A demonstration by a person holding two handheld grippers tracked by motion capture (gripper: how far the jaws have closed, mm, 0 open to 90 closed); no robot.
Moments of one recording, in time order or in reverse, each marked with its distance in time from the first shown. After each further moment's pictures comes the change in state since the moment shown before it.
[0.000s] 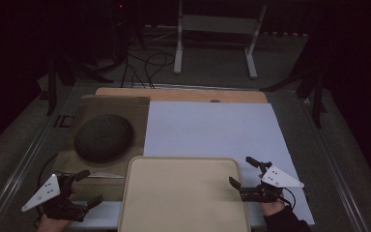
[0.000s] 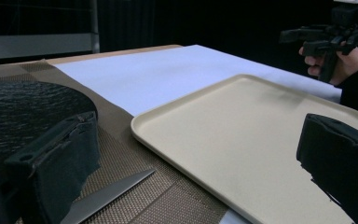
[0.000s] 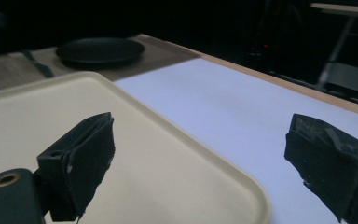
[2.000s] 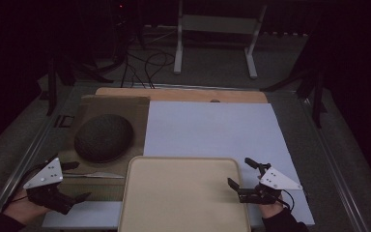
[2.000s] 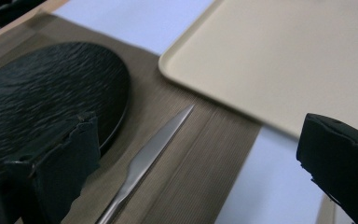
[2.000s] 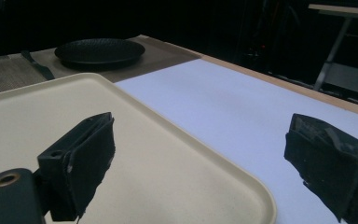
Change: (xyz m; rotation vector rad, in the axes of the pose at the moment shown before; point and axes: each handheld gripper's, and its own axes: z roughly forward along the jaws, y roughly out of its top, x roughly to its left) left arm 0.018 0.068 -0.011 0.496 0.017 0.262; right arm 0.007 0.001 0.000 -0.004 -0.008 0.002
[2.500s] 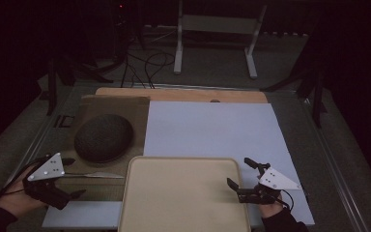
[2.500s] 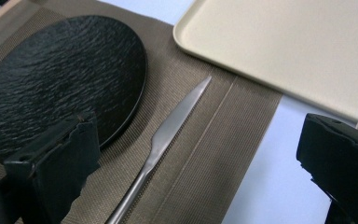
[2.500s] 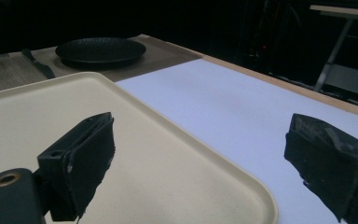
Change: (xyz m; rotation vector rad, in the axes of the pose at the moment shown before) left arm 0.013 0.010 -0.003 0.141 0.003 0.055; right arm 0.001 0.000 0.001 -0.001 0.003 -0.007
